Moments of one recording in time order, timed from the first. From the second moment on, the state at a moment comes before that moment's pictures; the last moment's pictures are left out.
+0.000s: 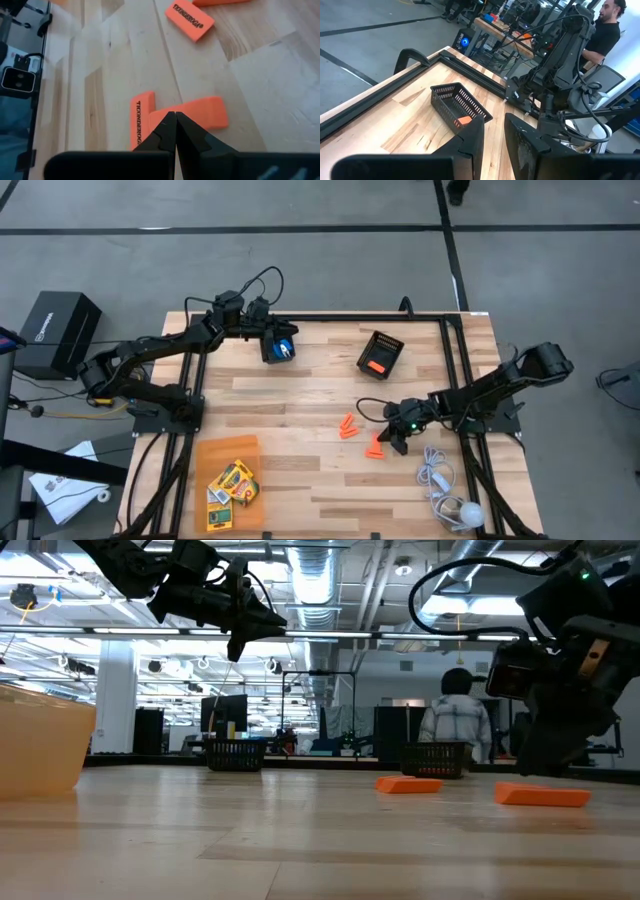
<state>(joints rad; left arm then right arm) 0.66 1.28 0.75 0.31 0.52 -0.37 0.21 1.36 0.24 0.40 -0.14 0.70</state>
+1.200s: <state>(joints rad) 0.66 1.28 0.75 0.31 0.52 -0.37 0.21 1.43 0.17 0.52 -0.19 0.75</state>
